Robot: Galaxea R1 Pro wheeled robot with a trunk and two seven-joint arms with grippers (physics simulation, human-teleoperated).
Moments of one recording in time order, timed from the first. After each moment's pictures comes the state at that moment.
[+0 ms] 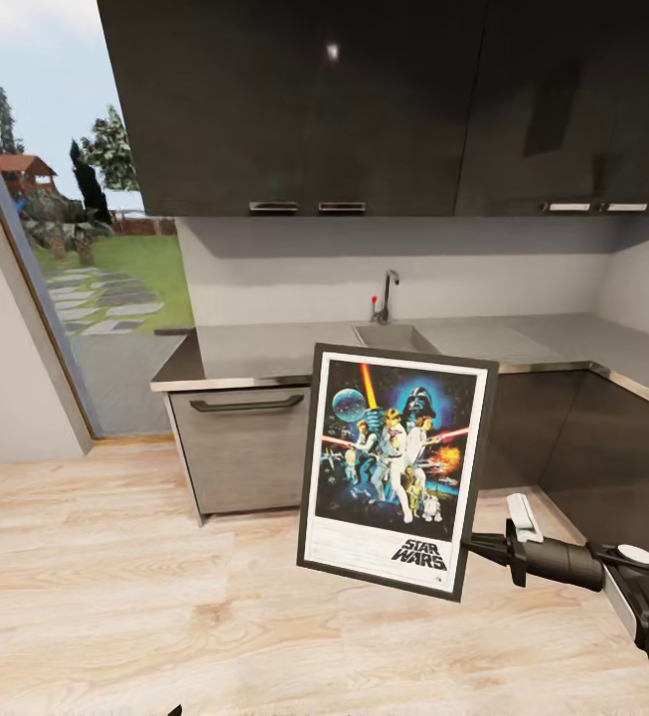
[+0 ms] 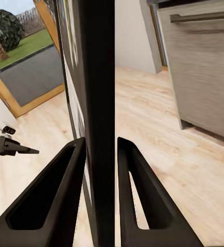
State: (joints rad) left arm -0.32 0.25 -0.44 -0.02 1.09 -0.27 -0.99; right arm -0.57 -0.37 -0.18 -0.71 -0.09 0.05 1.53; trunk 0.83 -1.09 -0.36
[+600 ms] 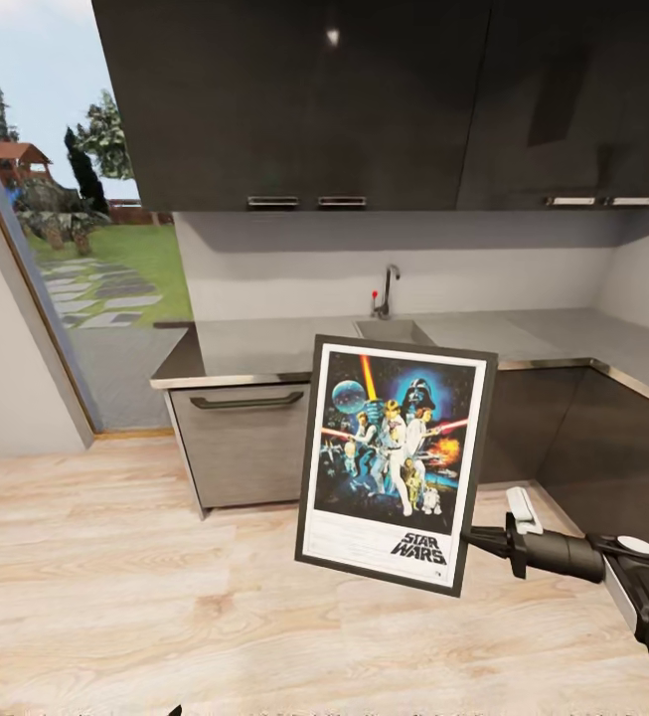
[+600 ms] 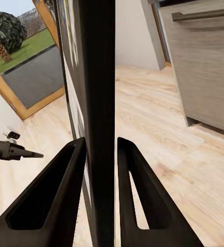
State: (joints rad) left arm -0.32 0.25 -0.44 -0.02 1.09 -0.27 -0.99; right arm -0.57 -0.37 -0.19 -0.77 -0.09 0.13 1.53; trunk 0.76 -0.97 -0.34
